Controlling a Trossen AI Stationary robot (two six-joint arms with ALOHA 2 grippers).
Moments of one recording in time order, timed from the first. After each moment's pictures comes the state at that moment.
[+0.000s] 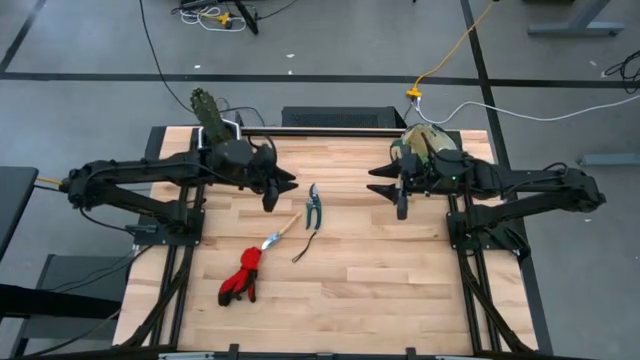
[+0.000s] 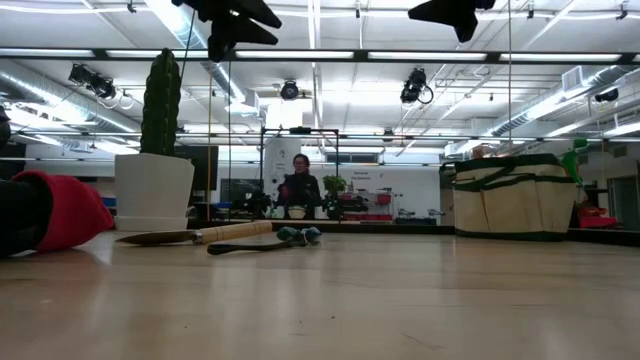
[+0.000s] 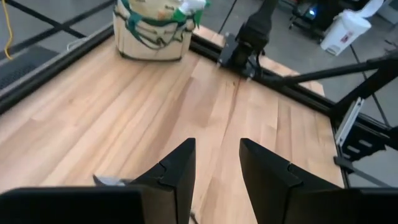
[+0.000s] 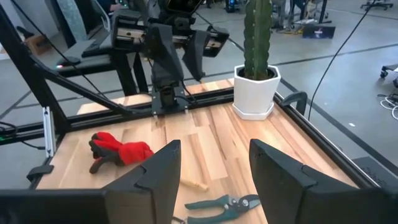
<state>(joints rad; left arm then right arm) 0.13 1.13 1.02 -0.33 0.00 -0.37 -0.03 0.95 0.87 -0.15 0.10 0.12</state>
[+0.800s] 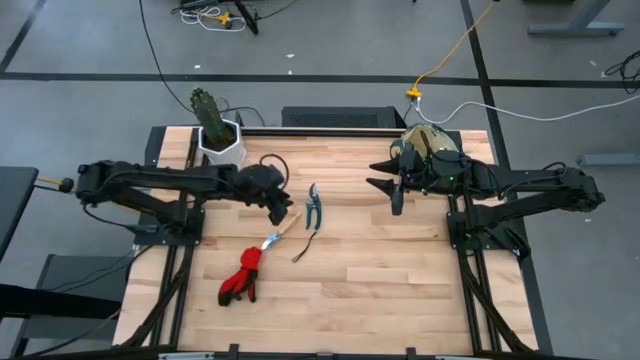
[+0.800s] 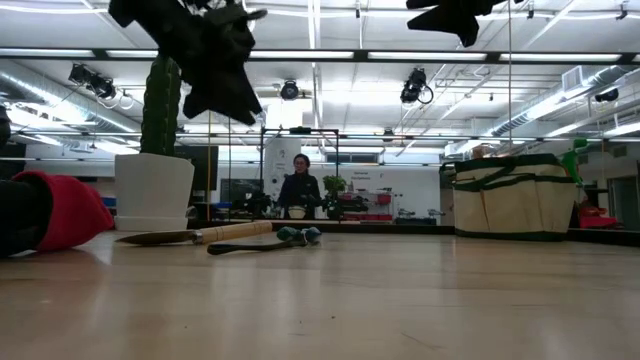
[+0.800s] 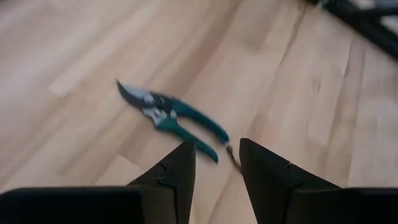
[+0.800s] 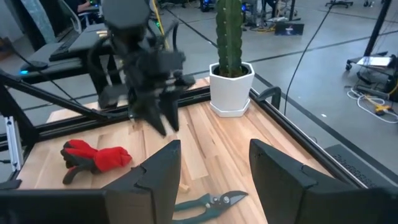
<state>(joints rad) 0.08 1.23 0.84 -0.34 -0.09 -0.51 -0.03 0.96 0.87 -0.15 0.21 0.15</state>
